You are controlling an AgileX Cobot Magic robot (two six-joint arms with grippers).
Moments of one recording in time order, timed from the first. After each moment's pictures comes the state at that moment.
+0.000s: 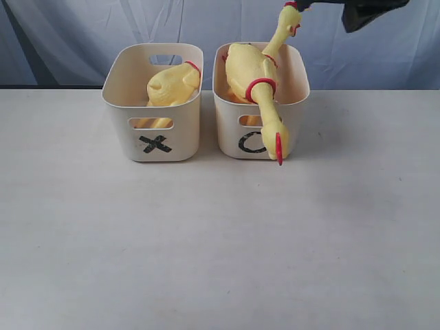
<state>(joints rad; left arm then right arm) -0.32 0.37 -0.45 -0.23 0.63 0.29 0.50 1.57 -1.70 -0.28 1.21 0.21</state>
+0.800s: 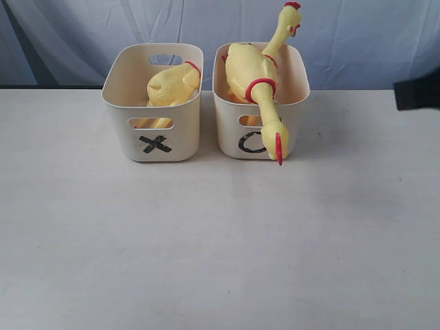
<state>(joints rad) -0.32 0.37 -0.45 -0.23 0.63 0.29 0.50 0.94 -0.94 -0.26 0.79 0.29</state>
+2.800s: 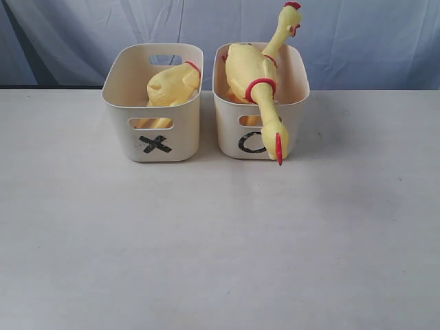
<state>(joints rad) -0.13 0.00 -0.45 -0.23 0.63 0.29 0.50 0.18 -0.23 -0.26 -0.49 0.45</state>
